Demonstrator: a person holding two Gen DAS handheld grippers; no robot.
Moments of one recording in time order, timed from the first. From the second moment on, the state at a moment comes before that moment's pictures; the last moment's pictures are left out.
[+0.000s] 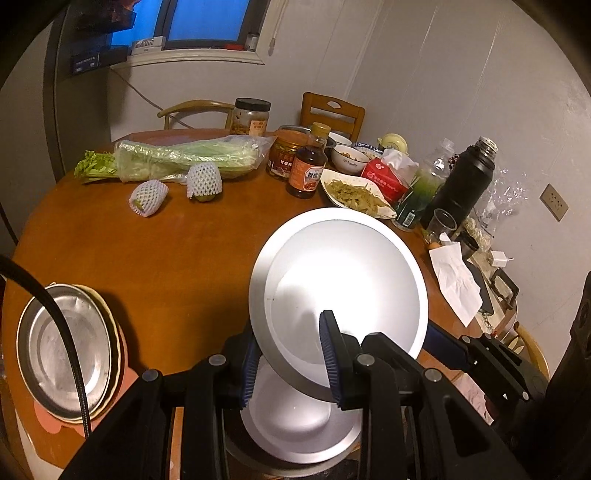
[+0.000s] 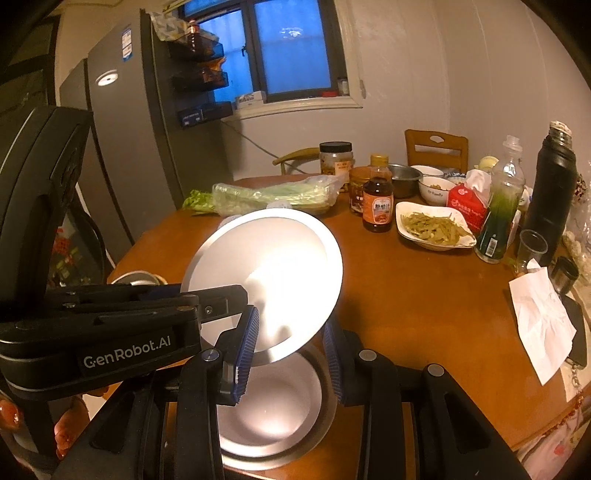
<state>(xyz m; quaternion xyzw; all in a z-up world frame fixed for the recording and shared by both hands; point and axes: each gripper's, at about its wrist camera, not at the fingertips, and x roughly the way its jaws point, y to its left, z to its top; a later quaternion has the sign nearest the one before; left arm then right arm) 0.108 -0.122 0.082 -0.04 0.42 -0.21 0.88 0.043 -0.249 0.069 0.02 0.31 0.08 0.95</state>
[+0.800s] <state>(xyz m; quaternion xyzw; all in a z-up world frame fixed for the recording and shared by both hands) 0.079 -0.113 0.055 -0.03 0.44 -0.19 0.88 0.012 -0.238 0.049 0.01 0.33 0.09 0.94</state>
